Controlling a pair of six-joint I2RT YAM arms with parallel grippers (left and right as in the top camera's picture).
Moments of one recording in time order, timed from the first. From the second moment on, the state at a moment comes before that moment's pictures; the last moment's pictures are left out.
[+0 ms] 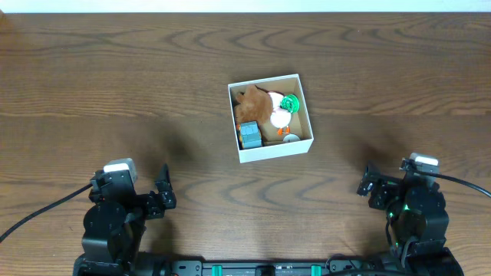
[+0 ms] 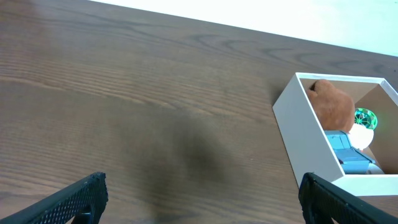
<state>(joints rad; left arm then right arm) -0.13 0.29 0.62 -0.79 -0.12 -0.23 0.14 0.36 0.49 -0.69 0.22 0.28</state>
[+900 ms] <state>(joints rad) -0.13 0.29 0.62 -0.79 -0.12 -0.23 0.04 0.07 0.46 -0.89 0.08 0.13</state>
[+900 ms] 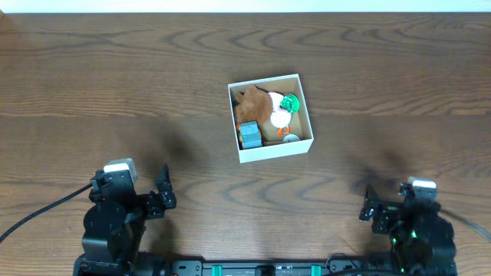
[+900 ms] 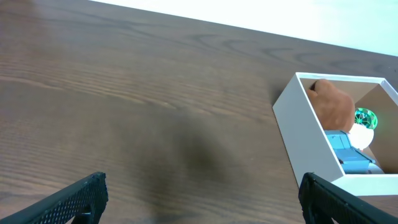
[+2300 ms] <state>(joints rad) -0.13 0.29 0.62 -0.79 -0.12 -0.23 0.00 0.01 0.01 -0.07 -0.01 -0.08</state>
